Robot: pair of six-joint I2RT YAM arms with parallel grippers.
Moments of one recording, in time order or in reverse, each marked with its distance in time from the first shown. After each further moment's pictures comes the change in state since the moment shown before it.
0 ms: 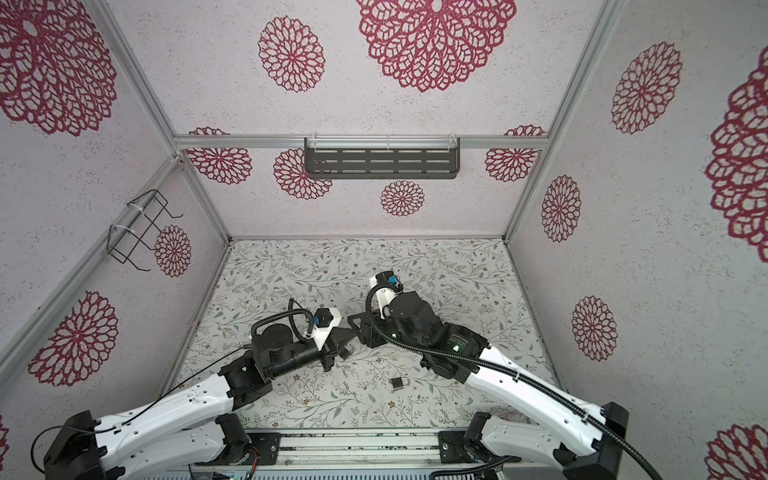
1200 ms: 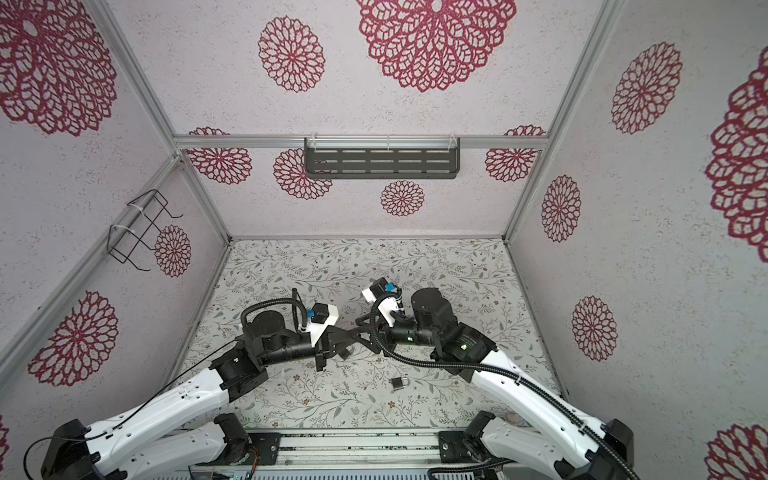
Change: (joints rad) left arm 0.097 0.016 0.091 -0.066 0.348 -0.020; right arm -0.162 -0.040 -0.157 0.218 -0.539 -0.369
